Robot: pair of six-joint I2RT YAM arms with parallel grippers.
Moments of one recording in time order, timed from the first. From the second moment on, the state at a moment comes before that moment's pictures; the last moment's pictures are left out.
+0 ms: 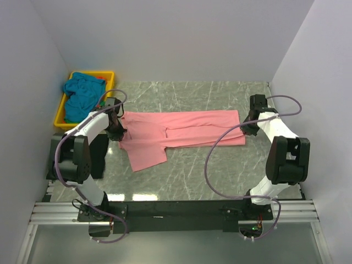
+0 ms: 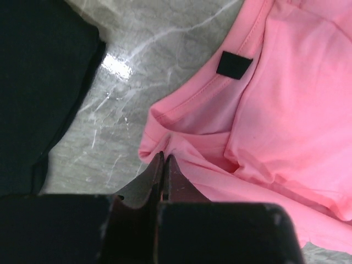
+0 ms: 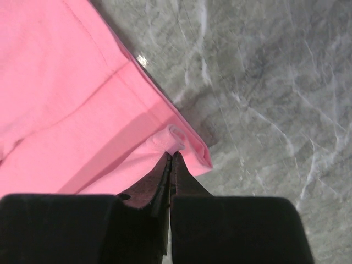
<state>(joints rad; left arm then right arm) -0.12 1.67 1.15 -0.74 -0.17 -0.71 -0.08 1.62 1.12 -0.63 0.16 0.57</state>
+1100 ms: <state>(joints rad) -0.11 1.77 1.24 -0.66 -0.17 -0.70 -0.08 1.80 1.17 -0.53 0.15 0.56</state>
